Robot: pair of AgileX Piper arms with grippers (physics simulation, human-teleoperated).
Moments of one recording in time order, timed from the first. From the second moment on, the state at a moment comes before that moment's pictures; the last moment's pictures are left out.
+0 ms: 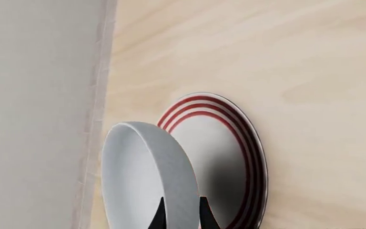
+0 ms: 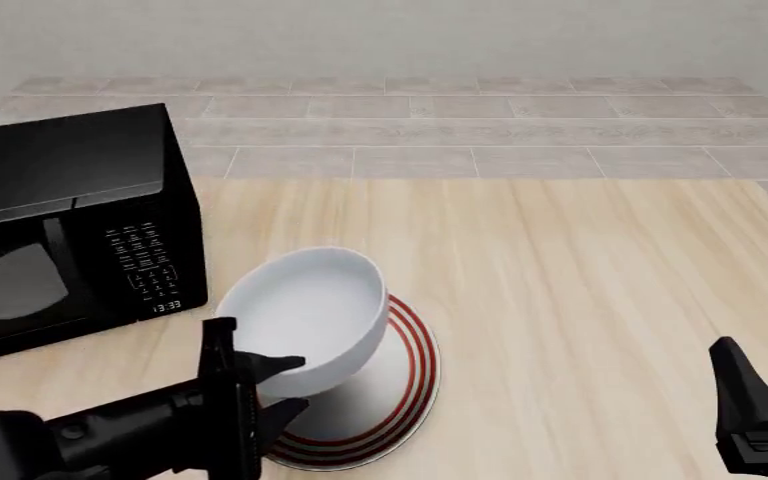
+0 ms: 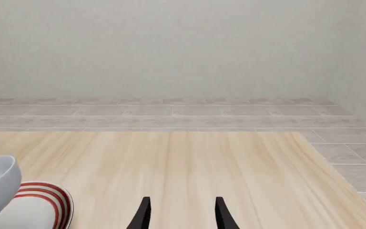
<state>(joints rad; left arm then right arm) -0.78 1.13 -0.31 -0.18 1.02 0.00 0.01 -0.01 0.00 0.00</state>
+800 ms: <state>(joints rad) -0.81 1.21 -0.33 -0.21 1.01 0.00 0.01 -0.01 0.00 0.00</state>
